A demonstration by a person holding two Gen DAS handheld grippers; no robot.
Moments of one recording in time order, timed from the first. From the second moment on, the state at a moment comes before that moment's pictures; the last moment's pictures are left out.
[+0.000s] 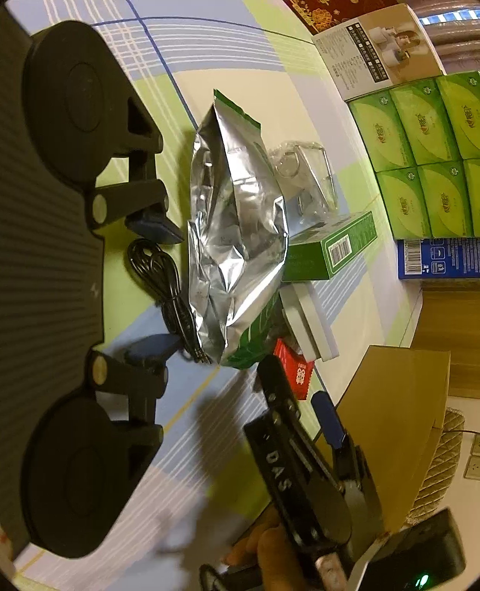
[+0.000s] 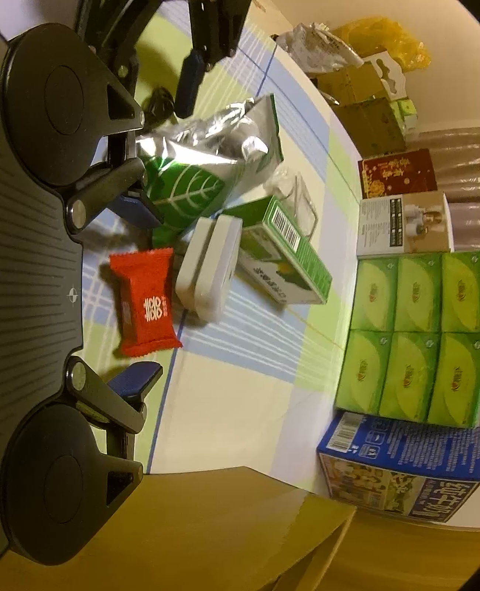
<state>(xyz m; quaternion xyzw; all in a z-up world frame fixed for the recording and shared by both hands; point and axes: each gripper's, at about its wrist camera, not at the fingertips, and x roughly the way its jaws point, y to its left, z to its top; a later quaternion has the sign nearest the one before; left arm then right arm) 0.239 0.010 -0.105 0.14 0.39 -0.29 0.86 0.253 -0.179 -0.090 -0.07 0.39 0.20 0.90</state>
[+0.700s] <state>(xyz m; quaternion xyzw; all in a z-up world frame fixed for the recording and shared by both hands) 0.202 0.019 -0.097 0.10 0.44 -0.20 0.87 0.217 -0.180 -0.084 -0.05 0.42 0.21 0.88</state>
